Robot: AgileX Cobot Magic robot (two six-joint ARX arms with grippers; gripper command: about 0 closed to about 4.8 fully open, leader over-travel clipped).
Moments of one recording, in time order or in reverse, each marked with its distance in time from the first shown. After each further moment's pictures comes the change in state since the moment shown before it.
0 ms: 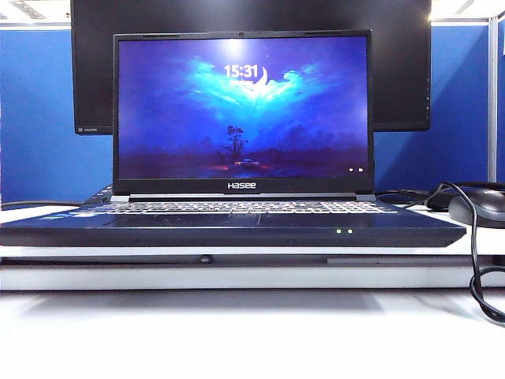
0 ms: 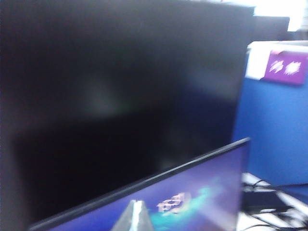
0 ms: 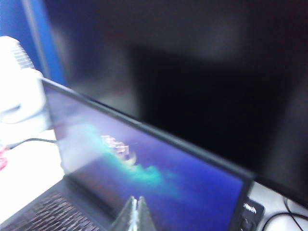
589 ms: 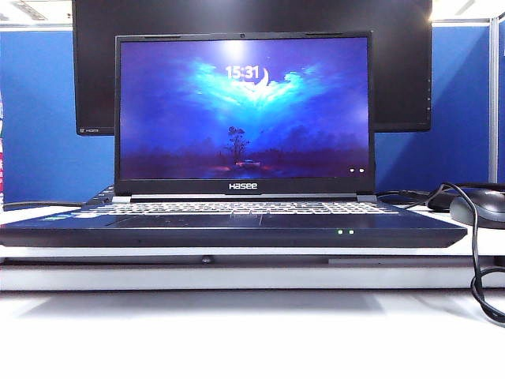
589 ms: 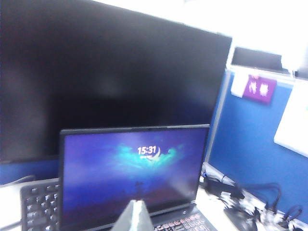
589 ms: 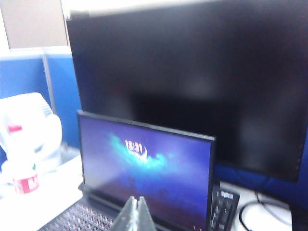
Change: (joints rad) left arm -0.001 -0.730 -0.206 -0.469 -0.126 -0.191; right arm 0.063 -0.746 -0.303 -0.167 0.154 0.085
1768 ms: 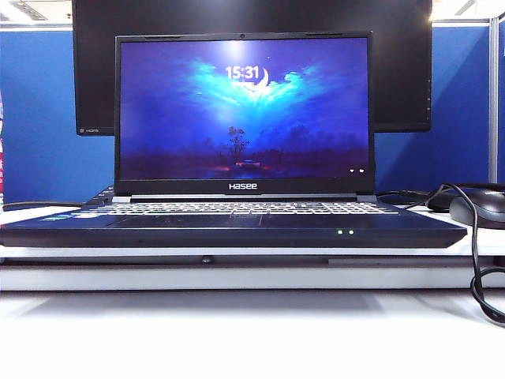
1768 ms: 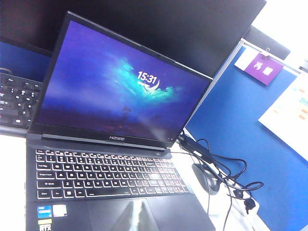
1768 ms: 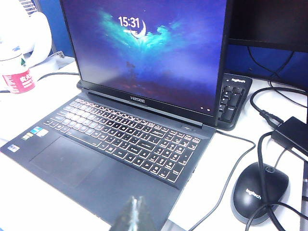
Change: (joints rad) left arm 0.002 -0.212 -0.225 -0.158 0.031 -0.285; right arm 0.000 -0.103 -0.167 -0.304 -0.015 0.008
